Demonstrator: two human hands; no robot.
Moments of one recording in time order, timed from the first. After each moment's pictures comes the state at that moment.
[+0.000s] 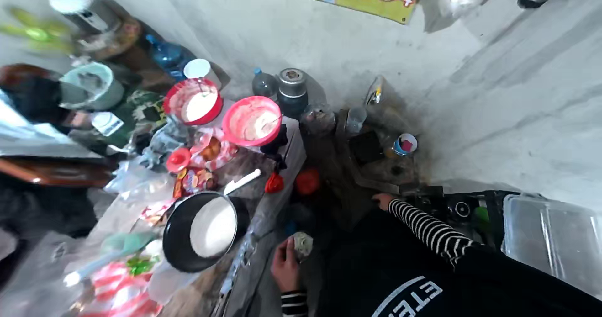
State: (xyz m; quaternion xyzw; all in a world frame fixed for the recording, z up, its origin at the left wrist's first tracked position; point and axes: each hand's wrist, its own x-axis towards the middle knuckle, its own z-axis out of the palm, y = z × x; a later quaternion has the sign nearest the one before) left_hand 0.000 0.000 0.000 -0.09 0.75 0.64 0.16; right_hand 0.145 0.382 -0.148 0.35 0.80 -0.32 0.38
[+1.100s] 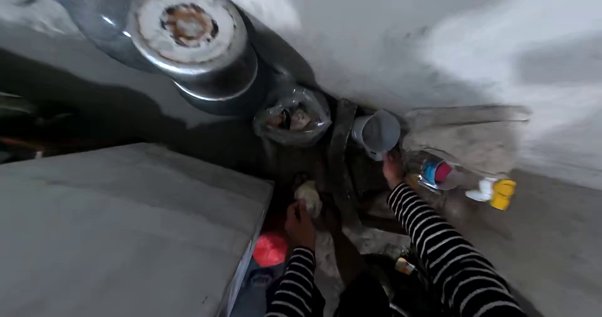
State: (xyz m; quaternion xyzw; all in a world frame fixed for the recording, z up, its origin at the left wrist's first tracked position) left_hand -0.344 0.567 -0.441 -0.07 0.88 0.35 0.31; right_hand -0.227 0.862 -0.526 0.69 0.59 -0.38 0.15
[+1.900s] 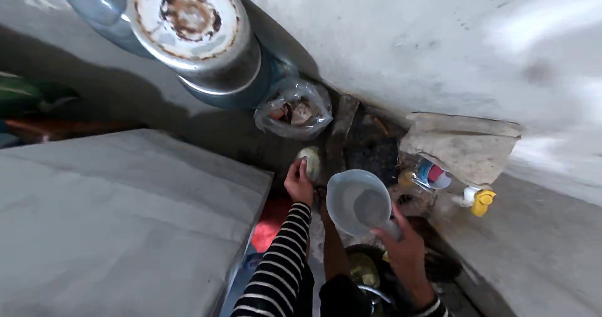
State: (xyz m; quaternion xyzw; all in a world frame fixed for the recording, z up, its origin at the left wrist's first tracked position) left_hand -0.403 0.639 -0.476 -0.05 0.85 0.44 0.27; right_hand -0.192 0.742 -0.299 0.58 0.71 -0.39 0.06
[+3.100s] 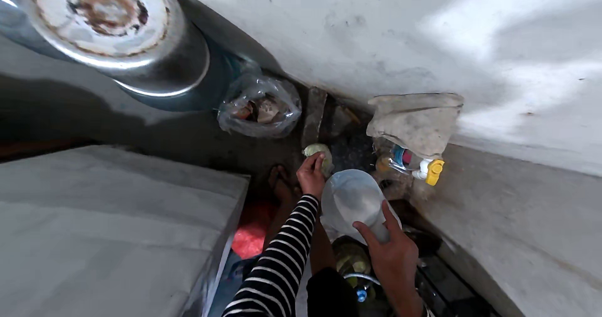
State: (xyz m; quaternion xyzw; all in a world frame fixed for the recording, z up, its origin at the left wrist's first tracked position) left_hand -0.326 0.709 -0.466 0.09 0.79 0.49 0.35; right_hand -0.190 0.730 -0.246 0.63 0.75 -0.19 0.06
